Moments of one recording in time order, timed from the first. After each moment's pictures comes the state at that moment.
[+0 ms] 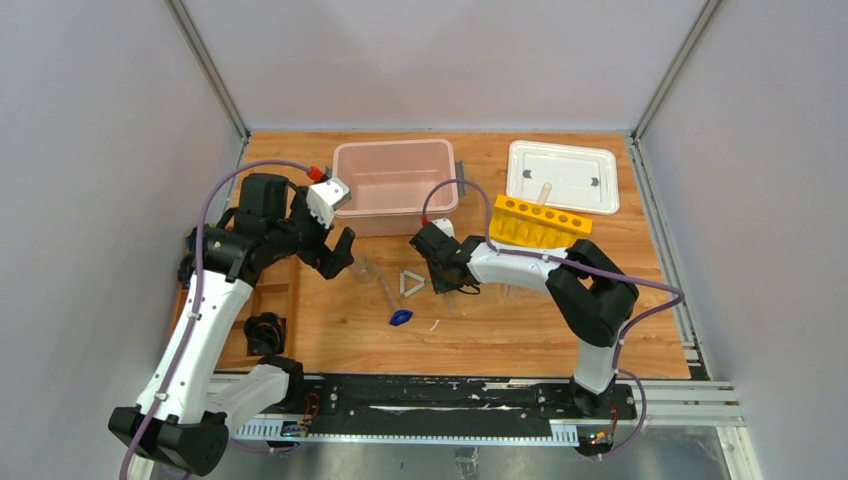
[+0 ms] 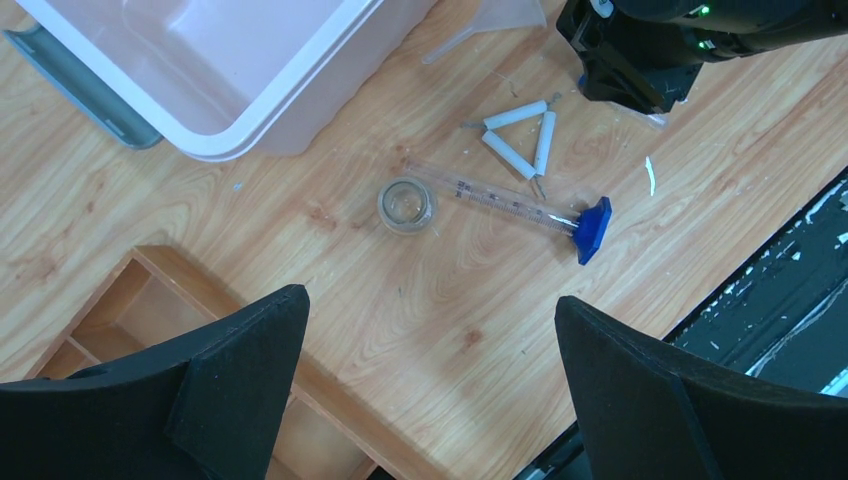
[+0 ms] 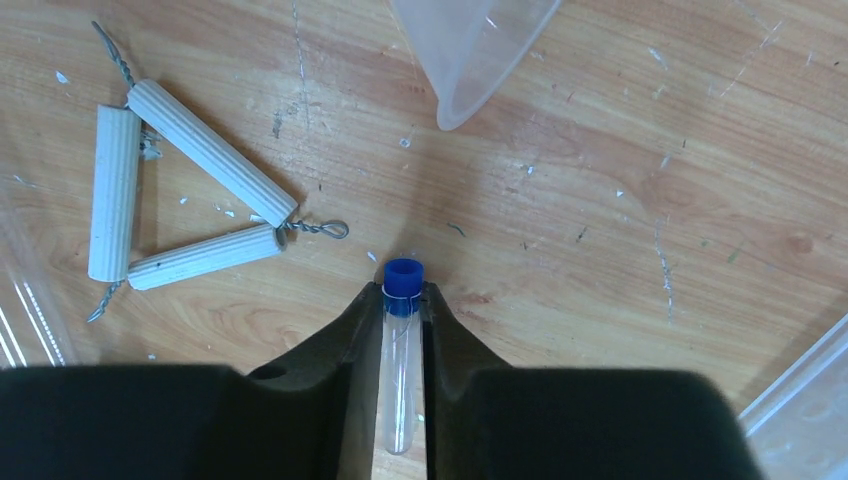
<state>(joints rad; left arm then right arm) -0.24 0.99 1.17 -0.94 0.40 0.38 0.91 1.82 1.16 -0.45 0.24 0.53</state>
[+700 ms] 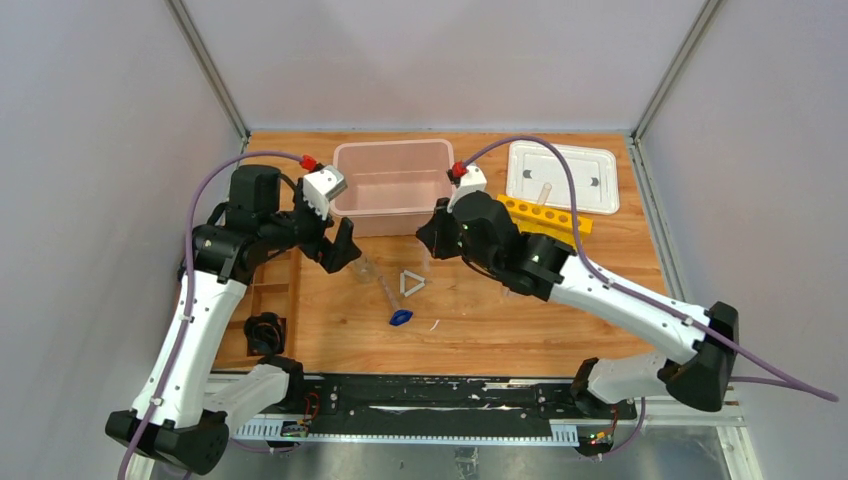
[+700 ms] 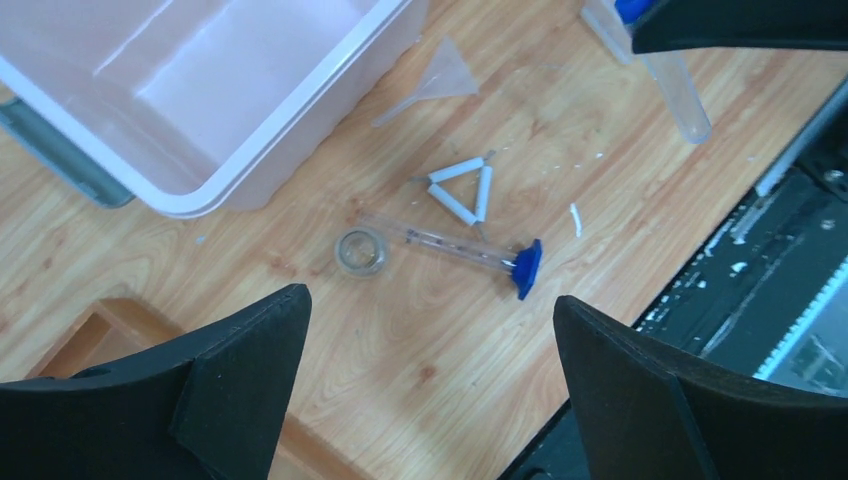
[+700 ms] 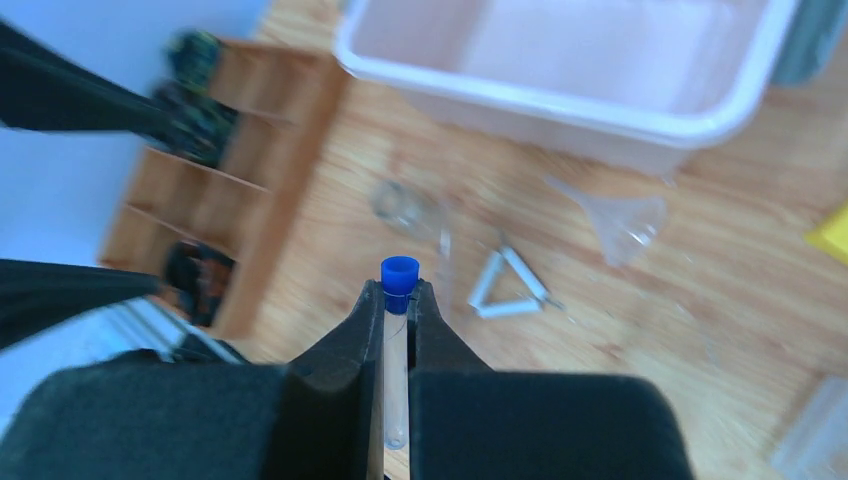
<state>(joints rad) -0.24 1.00 1.26 -0.94 0.49 0.30 0.99 1.32 1.23 -0.39 0.28 0.56</state>
